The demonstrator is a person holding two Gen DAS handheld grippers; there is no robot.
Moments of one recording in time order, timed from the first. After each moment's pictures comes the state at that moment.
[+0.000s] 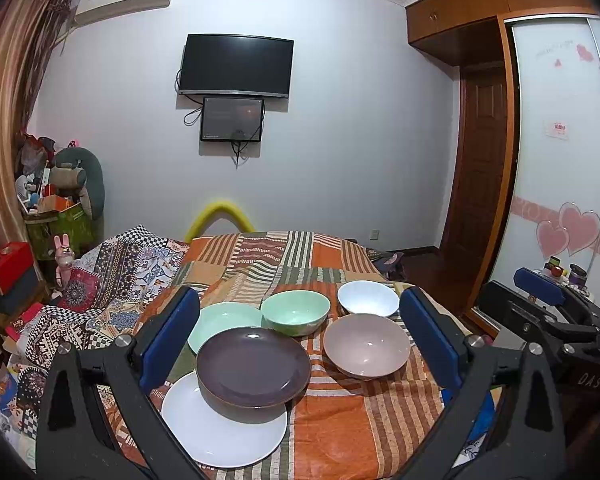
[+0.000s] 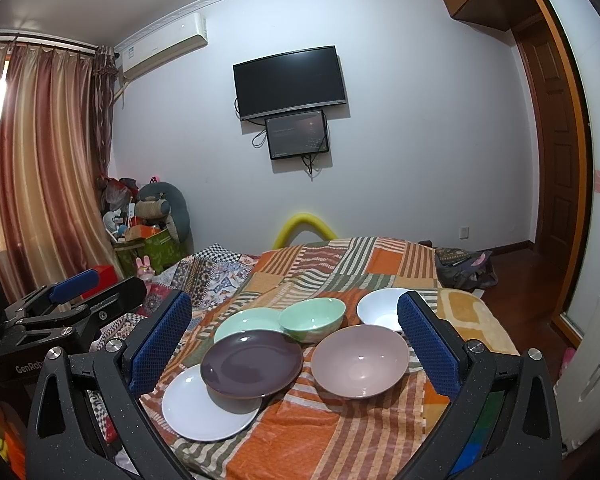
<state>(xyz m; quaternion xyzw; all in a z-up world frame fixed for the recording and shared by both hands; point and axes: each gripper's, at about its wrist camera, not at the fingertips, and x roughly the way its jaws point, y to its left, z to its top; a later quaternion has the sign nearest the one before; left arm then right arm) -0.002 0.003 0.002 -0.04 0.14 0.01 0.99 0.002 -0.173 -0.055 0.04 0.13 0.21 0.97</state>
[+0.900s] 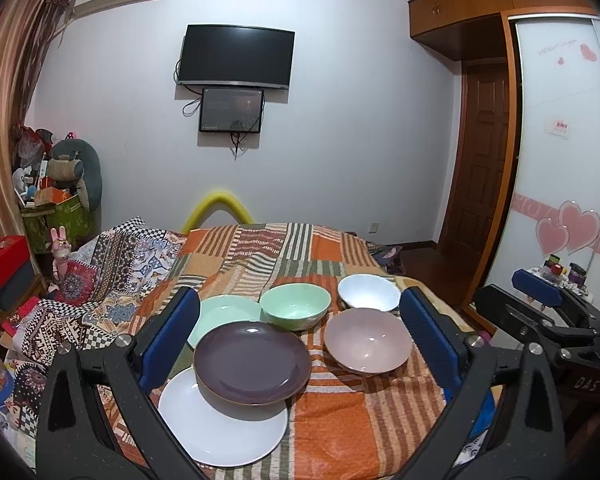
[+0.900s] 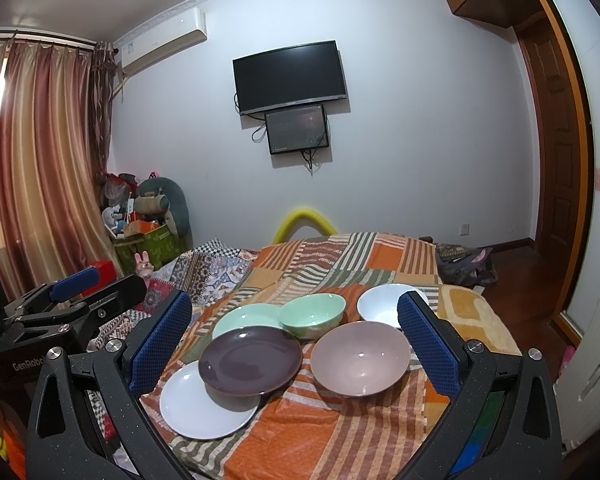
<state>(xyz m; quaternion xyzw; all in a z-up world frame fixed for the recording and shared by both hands) 0.011 0.008 -0.012 -0.05 0.16 0.00 0.99 0.008 -0.165 -0.060 0.04 0.15 0.21 0.97</state>
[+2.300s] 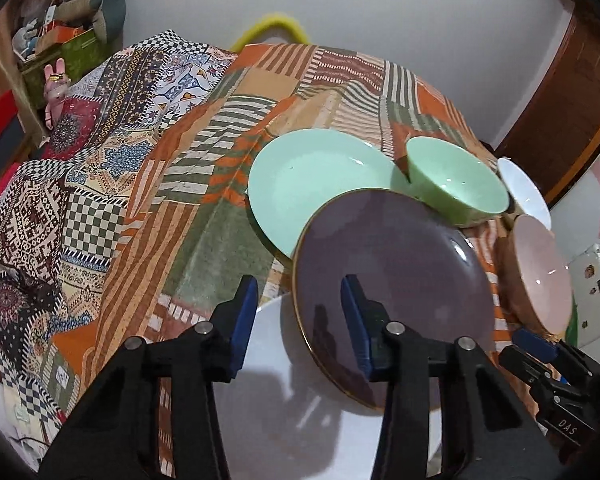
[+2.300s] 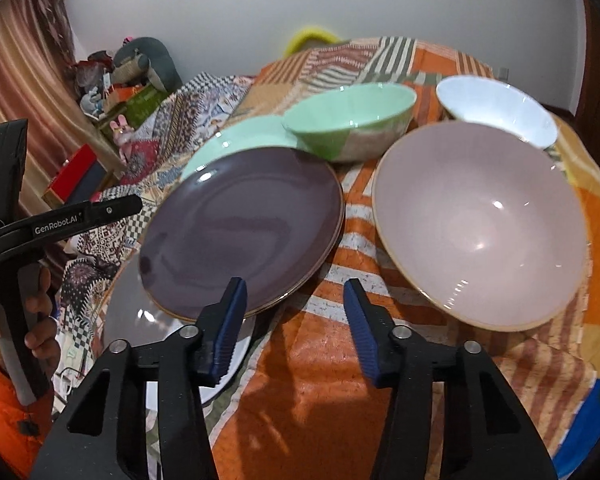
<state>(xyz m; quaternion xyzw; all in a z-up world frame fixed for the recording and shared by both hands) 0.190 0.175 -0.201 -0.14 0.45 0.05 0.88 0.142 -0.082 -0.213 0.02 0.45 0.24 0.86</state>
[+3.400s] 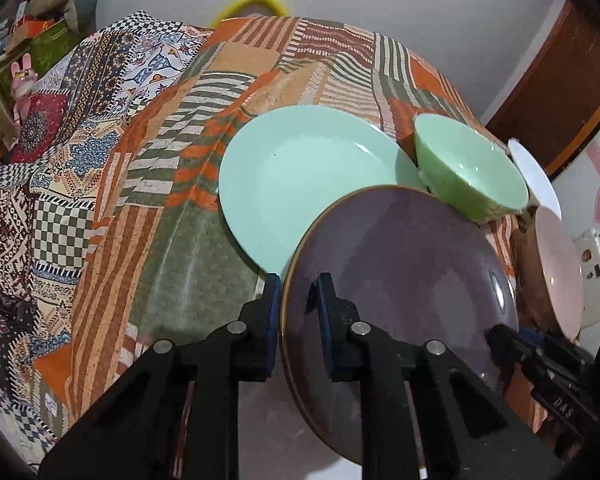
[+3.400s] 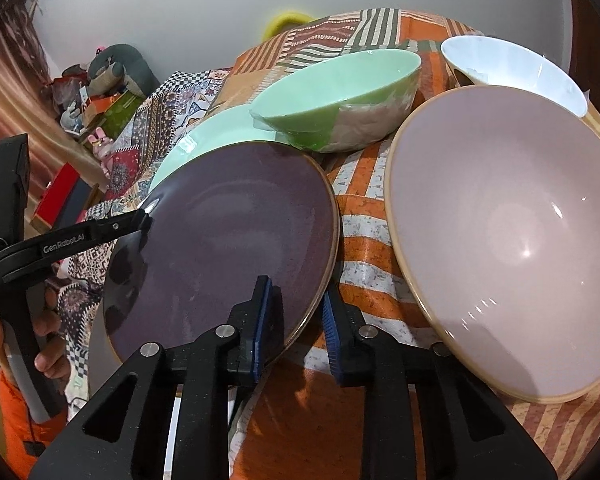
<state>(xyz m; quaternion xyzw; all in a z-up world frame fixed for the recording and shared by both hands) 0.232 0.175 -0.232 -0.14 0.48 0.00 0.86 0.174 -0.075 -0.229 0.05 0.47 0.22 0.85</state>
